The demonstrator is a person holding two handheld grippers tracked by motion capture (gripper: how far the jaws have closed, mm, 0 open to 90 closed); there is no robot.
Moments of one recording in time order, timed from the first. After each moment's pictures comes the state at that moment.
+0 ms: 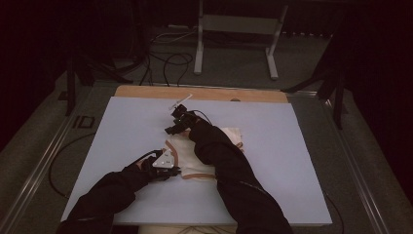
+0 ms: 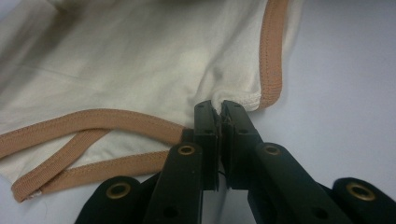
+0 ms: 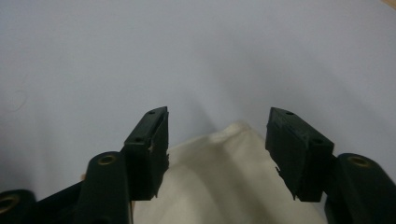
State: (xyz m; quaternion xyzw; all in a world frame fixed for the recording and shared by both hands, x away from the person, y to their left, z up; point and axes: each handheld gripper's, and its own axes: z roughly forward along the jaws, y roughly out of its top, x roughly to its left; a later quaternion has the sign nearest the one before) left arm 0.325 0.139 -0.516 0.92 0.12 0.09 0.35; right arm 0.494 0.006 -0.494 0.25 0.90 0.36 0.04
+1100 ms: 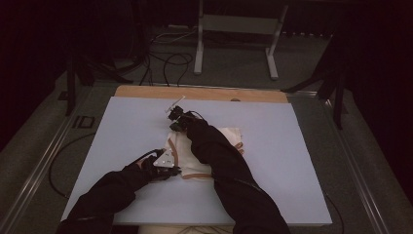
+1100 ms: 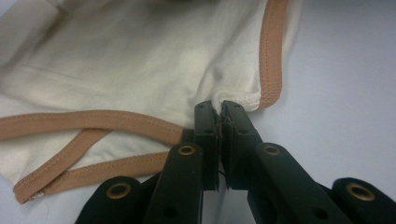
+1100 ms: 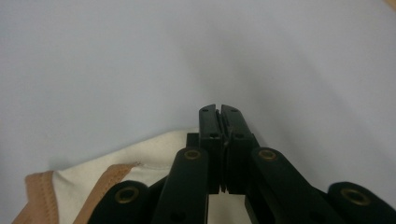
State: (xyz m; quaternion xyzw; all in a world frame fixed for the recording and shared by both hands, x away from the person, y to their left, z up) left arm 0.326 0.137 -0.513 0.93 0.12 0.09 0.34; right arm 0.495 0.017 -0.499 0.24 0.92 0.30 0.09
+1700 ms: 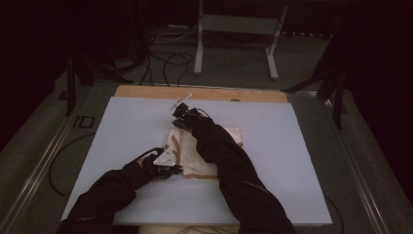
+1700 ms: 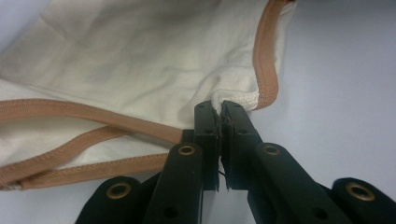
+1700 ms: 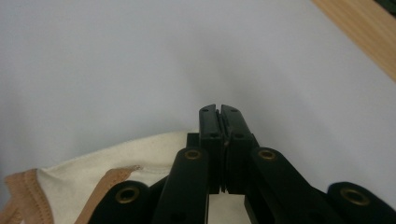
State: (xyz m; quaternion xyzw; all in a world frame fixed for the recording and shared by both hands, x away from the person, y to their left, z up) left arm 0.324 0.132 -0.497 0.93 0.11 0.09 0.35; right arm 0.488 -0.002 -0.478 0.23 0.91 0.33 0.11
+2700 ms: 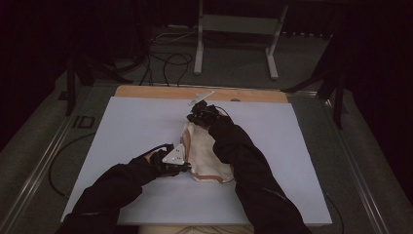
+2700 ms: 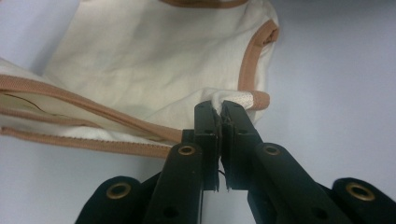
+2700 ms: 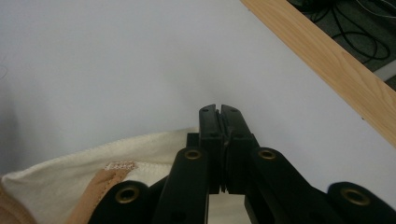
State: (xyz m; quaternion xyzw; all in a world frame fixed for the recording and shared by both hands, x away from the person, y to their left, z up) left arm 0.322 0.106 -0.468 0.93 0.06 0.10 0.34; right arm 0.473 -0.059 -0.447 0.24 0.89 0.36 0.14
